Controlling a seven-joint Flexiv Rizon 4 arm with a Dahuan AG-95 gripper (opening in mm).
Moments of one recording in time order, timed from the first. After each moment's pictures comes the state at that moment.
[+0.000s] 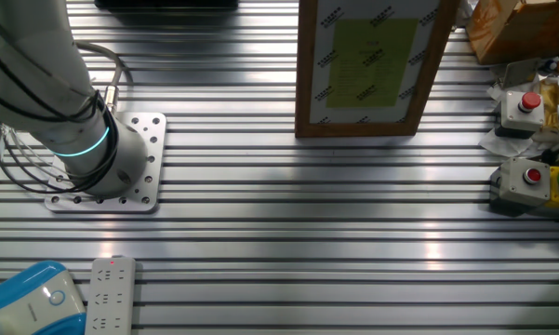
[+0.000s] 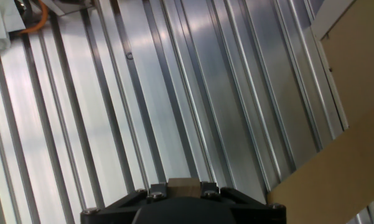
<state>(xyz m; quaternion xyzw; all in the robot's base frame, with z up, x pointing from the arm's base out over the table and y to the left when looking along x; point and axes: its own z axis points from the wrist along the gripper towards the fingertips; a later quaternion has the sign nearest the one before) 0.509 0.288 0.093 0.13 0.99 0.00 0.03</state>
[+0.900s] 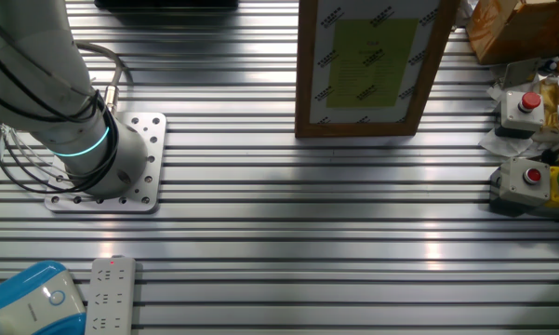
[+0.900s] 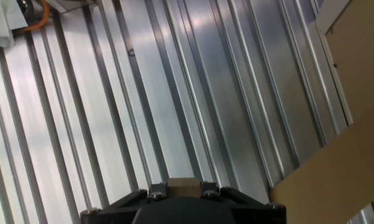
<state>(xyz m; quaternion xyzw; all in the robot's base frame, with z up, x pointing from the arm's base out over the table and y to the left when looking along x) 0.508 0.290 0.092 0.13 0.99 0.02 0.02</state>
